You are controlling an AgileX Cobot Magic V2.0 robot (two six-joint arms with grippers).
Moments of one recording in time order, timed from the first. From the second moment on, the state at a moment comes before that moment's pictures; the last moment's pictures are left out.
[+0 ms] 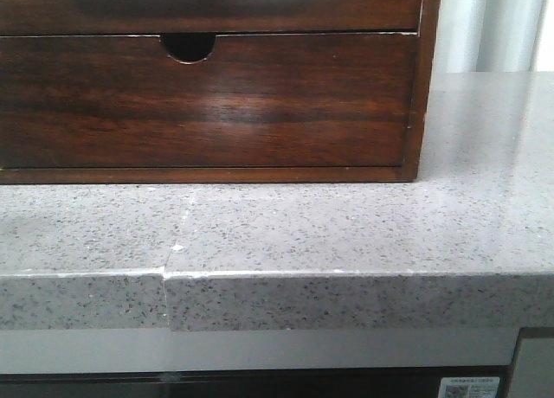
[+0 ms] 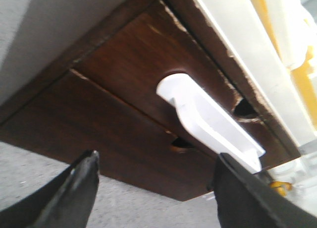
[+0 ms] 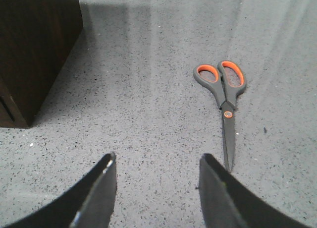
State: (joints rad) left arm -0.01 0.68 -0.46 -1.49 0.57 0.65; right arm -0.06 0.38 -0.53 -0.02 0.63 -0.01
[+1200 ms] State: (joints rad) left arm -0.08 1.21 -0.71 -1.77 0.85 0.92; right arm -0.06 0.38 -0.53 -0.02 0.63 -0.01
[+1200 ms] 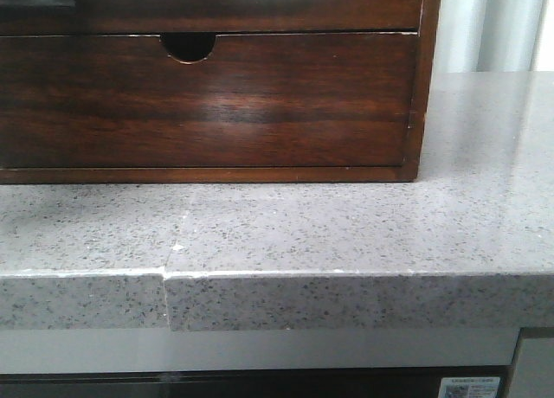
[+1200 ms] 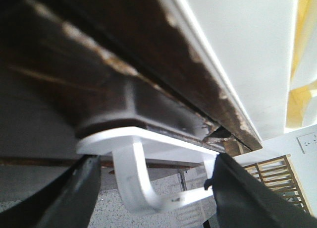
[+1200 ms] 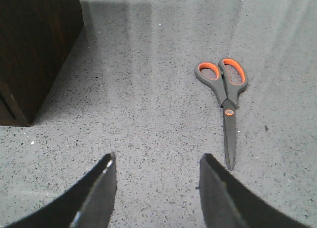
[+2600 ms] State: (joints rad) left arm -0.08 0.99 -0.49 -1.83 0.89 0.85; right arm -0.06 0.38 -0.53 -0.02 0.68 -0.01
